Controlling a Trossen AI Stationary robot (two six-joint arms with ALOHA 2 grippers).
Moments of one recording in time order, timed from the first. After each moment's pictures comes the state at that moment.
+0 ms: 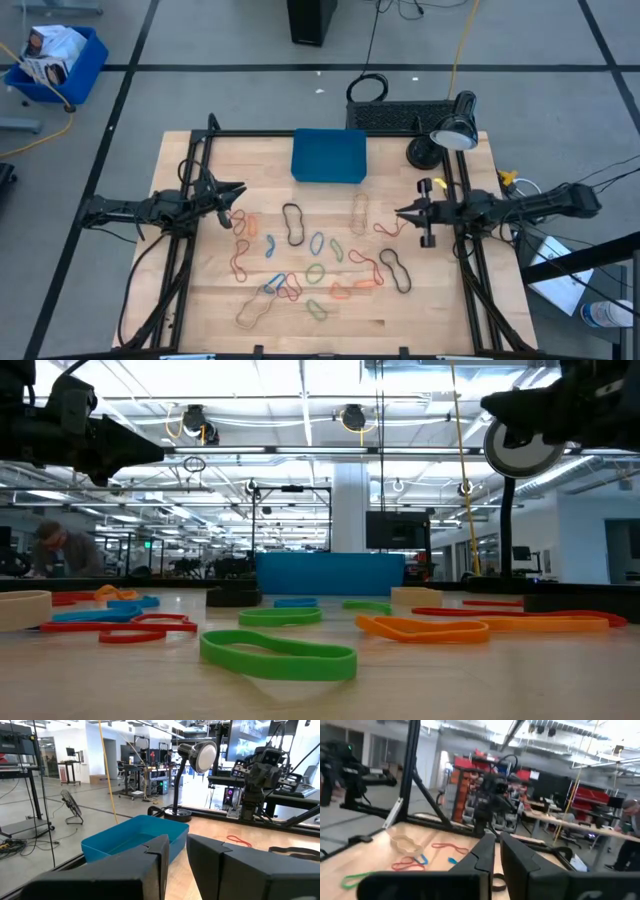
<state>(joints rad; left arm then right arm) -0.07 0.01 0.01 0.08 -0.50 0.00 0.08 0.49 0.04 0.62 0.03 -0.22</state>
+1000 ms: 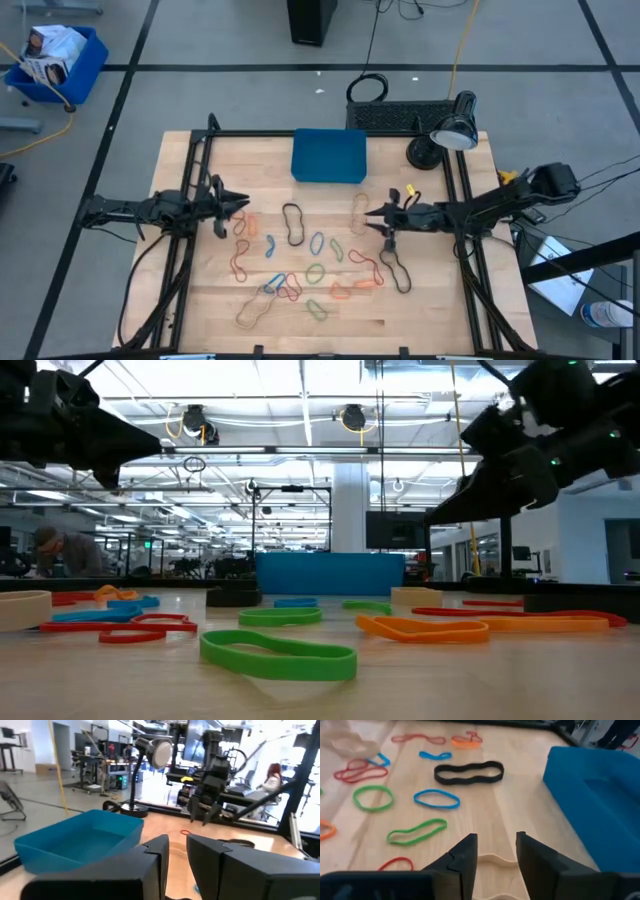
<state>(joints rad) -0.07 0.01 0.01 0.06 -0.27 -0.12 0.13 1.26 0.27 0.54 0.29 0.01</state>
